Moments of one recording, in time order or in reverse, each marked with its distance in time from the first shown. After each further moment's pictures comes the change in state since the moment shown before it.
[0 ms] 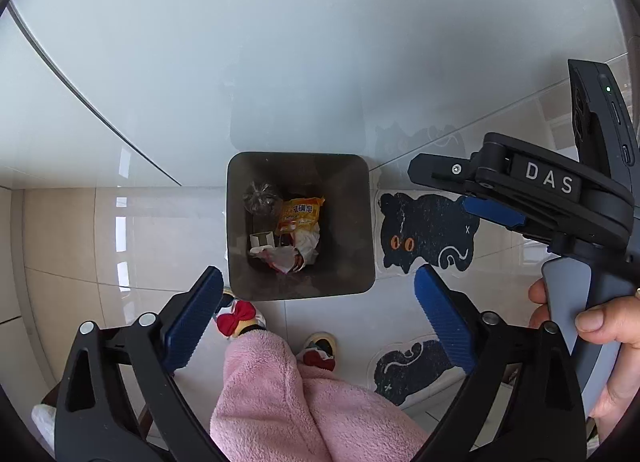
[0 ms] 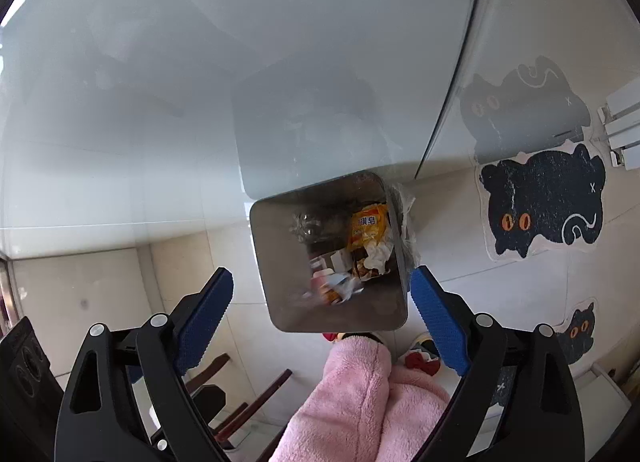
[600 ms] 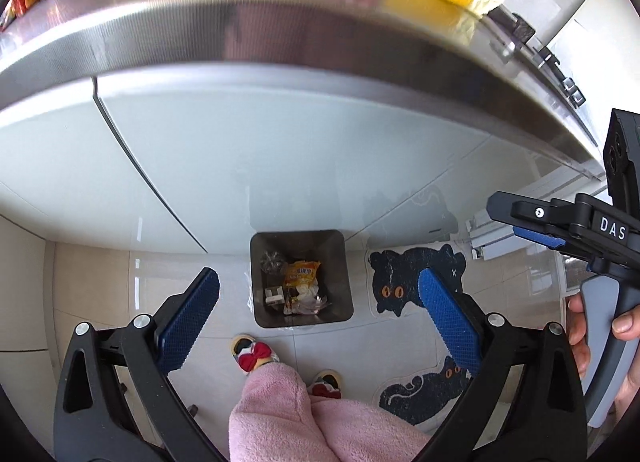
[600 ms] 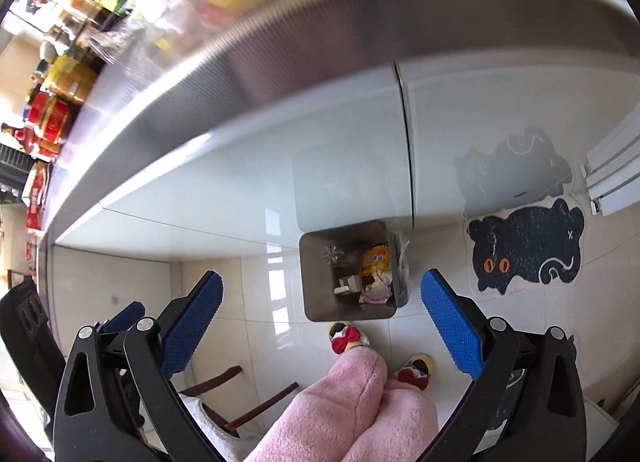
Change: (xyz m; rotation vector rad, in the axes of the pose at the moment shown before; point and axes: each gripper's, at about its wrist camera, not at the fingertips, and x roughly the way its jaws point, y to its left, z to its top) left arm -0.172 -0.026 -0.001 0.078 -0.271 0.022; right arm -0.203 0.032 -0.035 -0.126 -0.247 0.060
